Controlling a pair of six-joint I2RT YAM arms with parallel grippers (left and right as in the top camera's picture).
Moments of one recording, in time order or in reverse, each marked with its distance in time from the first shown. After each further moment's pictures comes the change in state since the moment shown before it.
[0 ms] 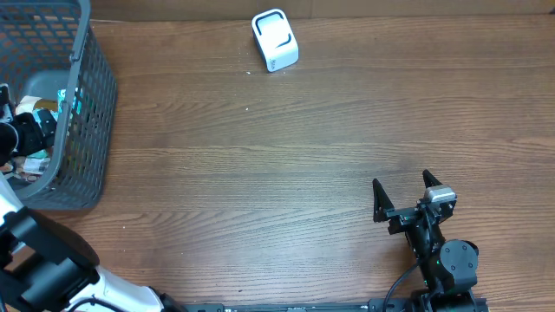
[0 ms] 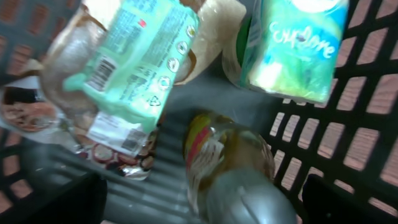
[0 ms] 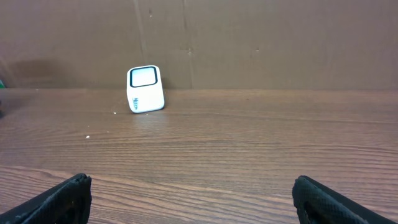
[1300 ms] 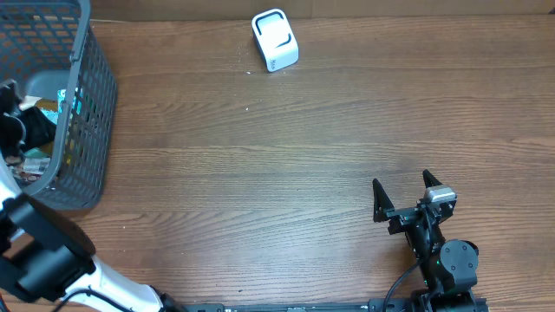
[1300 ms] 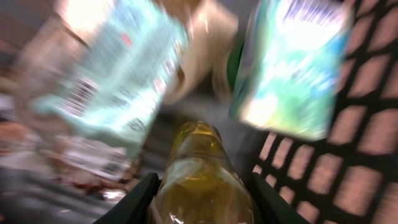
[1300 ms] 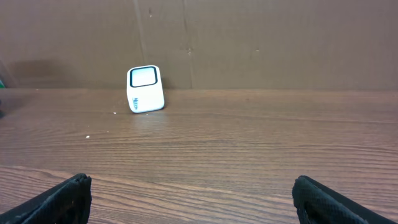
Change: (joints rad) left arm -0.024 0.045 0.060 0.023 0.020 -0.069; right arm 0.000 0.000 0.000 -0.001 0.000 0.000
